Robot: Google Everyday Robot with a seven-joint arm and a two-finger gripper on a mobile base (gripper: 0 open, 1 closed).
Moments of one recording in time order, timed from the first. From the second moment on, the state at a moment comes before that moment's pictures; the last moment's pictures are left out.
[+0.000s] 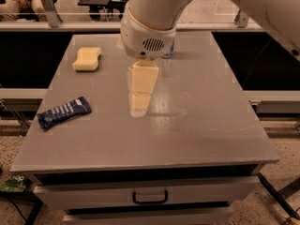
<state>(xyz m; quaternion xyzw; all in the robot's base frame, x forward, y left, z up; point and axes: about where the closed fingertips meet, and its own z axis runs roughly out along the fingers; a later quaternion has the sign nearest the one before) 0.482 0.040 0.957 -0.78 0.60 0.05 0.18</state>
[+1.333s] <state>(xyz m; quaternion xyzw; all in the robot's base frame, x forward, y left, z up) 0.499 0.175 0.869 -0.86 0.50 0.05 0.09</state>
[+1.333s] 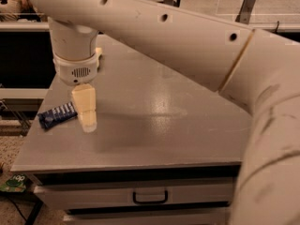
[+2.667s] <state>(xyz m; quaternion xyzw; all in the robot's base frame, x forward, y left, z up) 0.516 0.215 0.830 -0.87 0.50 0.06 0.04</state>
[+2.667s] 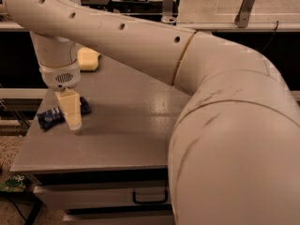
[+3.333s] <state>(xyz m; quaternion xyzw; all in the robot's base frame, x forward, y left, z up) 0.518 0.216 0.830 -0.86 0.50 0.06 0.03</state>
